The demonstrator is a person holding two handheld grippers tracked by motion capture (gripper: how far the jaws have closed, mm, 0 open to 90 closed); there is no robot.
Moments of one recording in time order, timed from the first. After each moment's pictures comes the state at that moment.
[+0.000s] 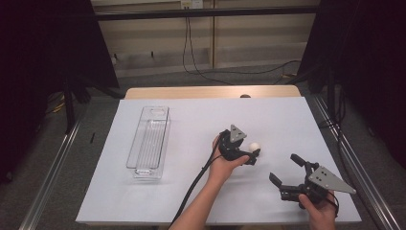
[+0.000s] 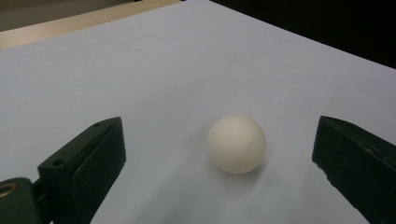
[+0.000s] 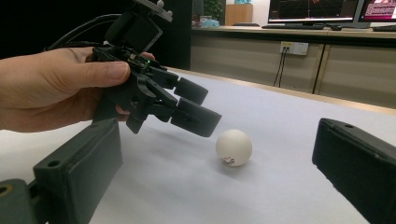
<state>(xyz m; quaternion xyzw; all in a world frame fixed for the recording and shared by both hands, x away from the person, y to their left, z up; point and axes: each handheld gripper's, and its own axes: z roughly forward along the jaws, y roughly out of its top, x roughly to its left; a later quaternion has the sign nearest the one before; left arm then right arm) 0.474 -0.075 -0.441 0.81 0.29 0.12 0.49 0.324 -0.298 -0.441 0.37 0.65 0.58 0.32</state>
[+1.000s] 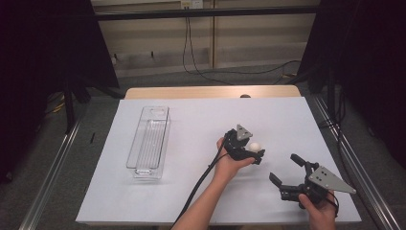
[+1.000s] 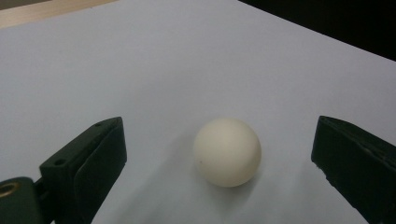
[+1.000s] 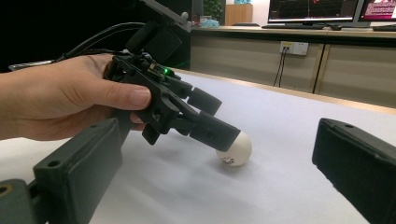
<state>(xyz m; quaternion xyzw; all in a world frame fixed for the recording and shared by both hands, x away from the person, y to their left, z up) 0.480 -0.093 -0.447 0.82 0.29 0.11 0.48 0.325 -0.298 -0.442 0.37 0.65 0.58 0.31</state>
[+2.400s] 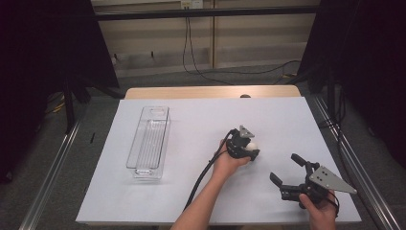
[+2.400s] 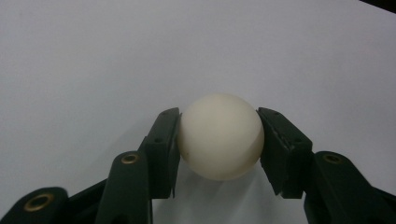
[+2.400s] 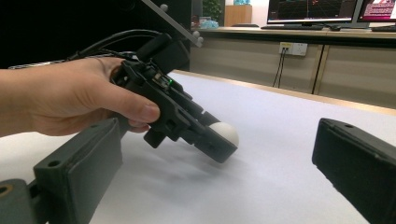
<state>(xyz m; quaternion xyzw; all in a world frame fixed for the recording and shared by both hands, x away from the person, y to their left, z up) 0.488 -0.092 -0.450 0.86 0.27 0.06 0.42 0.324 -0.299 -0.442 0.38 0.65 0.58 0.31</state>
